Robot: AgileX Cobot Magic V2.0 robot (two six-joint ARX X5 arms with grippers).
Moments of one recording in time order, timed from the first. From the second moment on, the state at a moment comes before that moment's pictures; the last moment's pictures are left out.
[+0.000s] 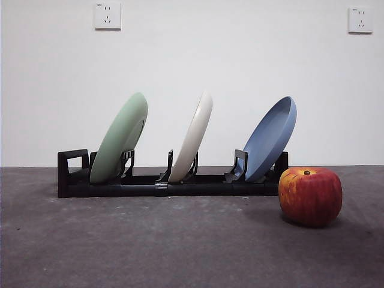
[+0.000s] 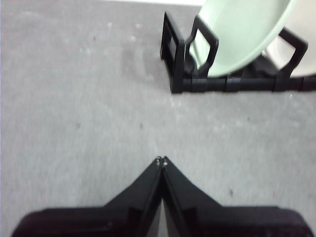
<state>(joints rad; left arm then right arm) -0.07 0.17 0.02 -0.15 0.03 -0.10 0.00 0.01 0.02 -0.19 -0.10 0.00</state>
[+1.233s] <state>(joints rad) -0.09 0.92 1.22 -0.63 0.54 -0.19 0.00 0.76 1.09 -0.39 -0.62 0.45</state>
